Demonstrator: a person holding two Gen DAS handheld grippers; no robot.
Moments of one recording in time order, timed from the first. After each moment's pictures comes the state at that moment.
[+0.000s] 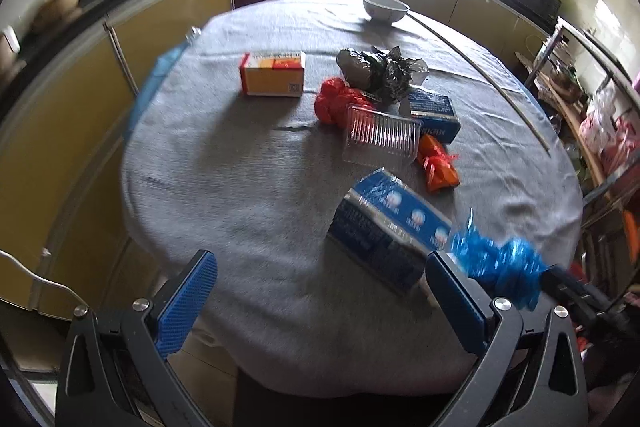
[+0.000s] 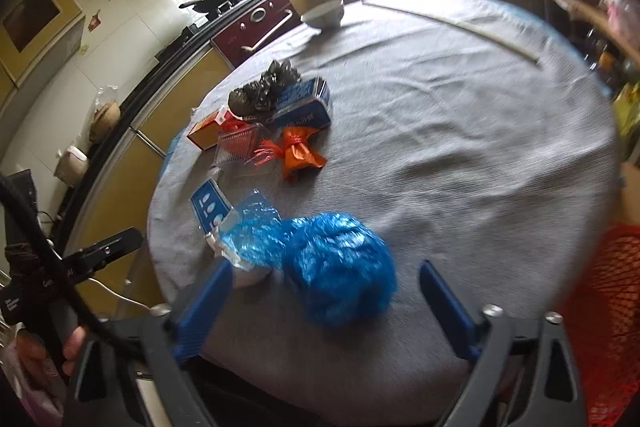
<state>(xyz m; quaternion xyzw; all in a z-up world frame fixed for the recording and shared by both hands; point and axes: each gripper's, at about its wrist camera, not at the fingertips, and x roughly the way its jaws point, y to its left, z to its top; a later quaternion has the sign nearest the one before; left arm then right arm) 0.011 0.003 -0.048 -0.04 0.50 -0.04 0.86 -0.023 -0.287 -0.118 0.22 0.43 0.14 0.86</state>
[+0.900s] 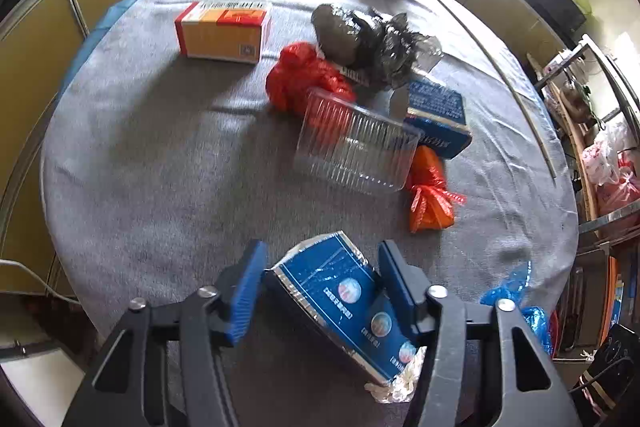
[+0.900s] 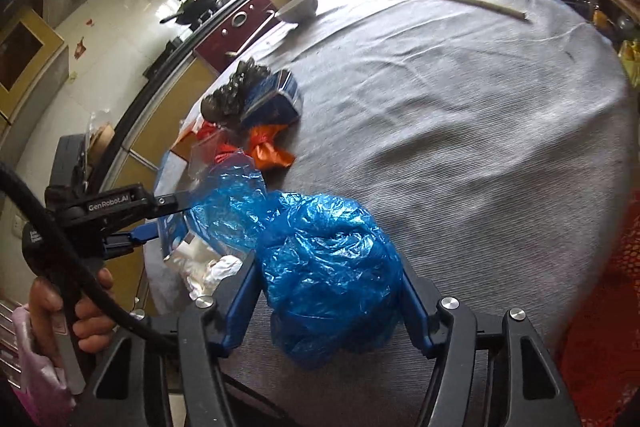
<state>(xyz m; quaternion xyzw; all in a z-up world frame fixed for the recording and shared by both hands) 0.081 -0.034 -0.088 -0.10 0.56 -0.05 0.82 -0.014 -0.315 -0.151 0.27 0.43 0.13 0.85</state>
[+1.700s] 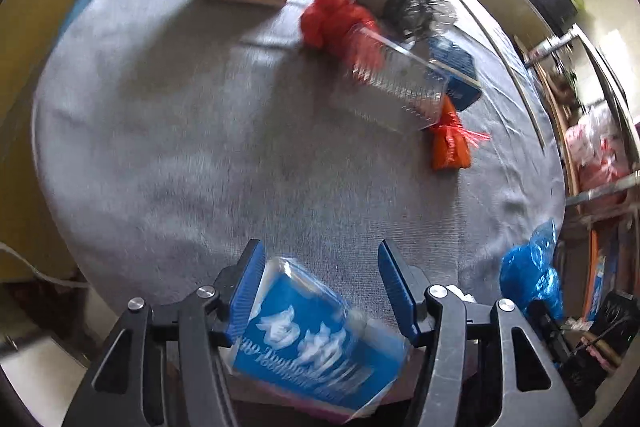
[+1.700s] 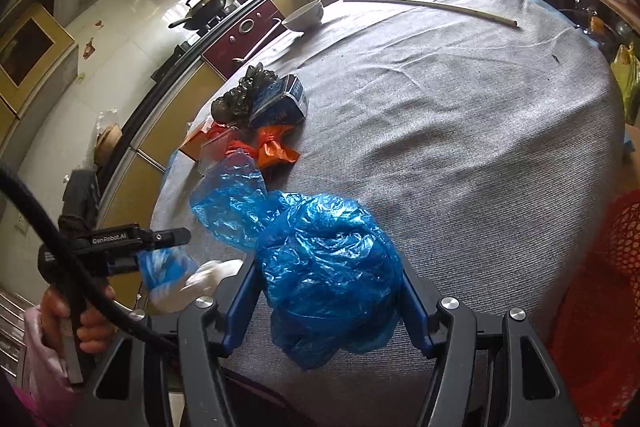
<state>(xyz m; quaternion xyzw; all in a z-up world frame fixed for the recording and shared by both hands) 0.056 0.009 -0.115 -0.14 0.60 -0.08 0.78 -0.031 -0.317 -0.148 0.27 0.42 0.14 0.86</state>
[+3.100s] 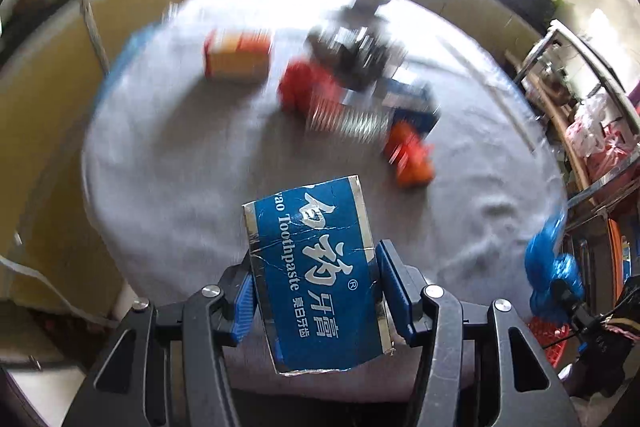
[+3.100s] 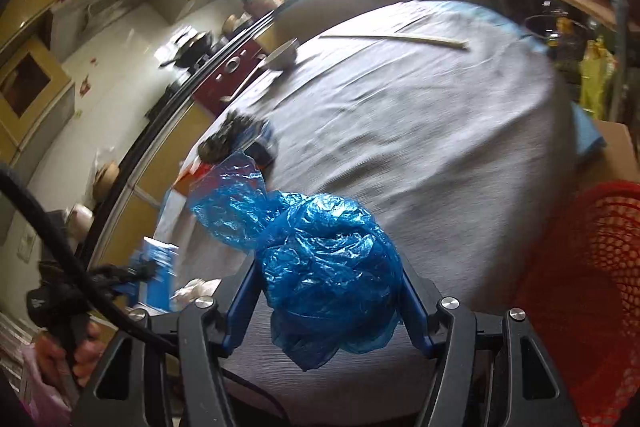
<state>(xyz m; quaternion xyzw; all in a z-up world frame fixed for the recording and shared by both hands) 0.005 -0.021 -0.048 -0.05 0.49 -0.06 0.87 -0.063 -0.373 -0.147 0.30 0.36 0.09 0.88</state>
